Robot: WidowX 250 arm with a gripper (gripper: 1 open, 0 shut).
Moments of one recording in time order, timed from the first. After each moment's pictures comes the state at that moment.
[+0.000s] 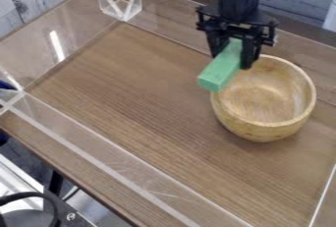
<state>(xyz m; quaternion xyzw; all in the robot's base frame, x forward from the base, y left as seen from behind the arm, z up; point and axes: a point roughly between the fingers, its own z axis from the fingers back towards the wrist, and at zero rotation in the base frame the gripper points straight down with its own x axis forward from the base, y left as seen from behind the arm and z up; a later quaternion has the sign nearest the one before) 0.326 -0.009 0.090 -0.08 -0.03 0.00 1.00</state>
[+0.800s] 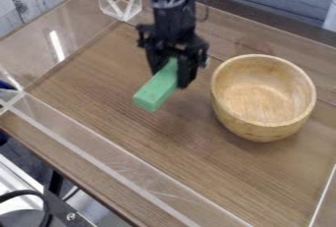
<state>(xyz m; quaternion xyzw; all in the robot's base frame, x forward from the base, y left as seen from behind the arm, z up) 0.269 0.049 0.065 -0.04 -0.01 0.01 1.00</state>
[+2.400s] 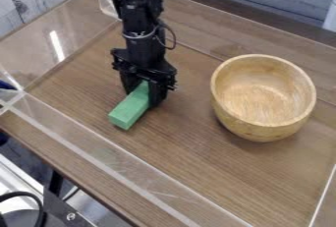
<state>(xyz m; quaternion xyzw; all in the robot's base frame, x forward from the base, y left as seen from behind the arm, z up) 0.260 0.082 0.021 -0.03 0.01 0.03 1.00</state>
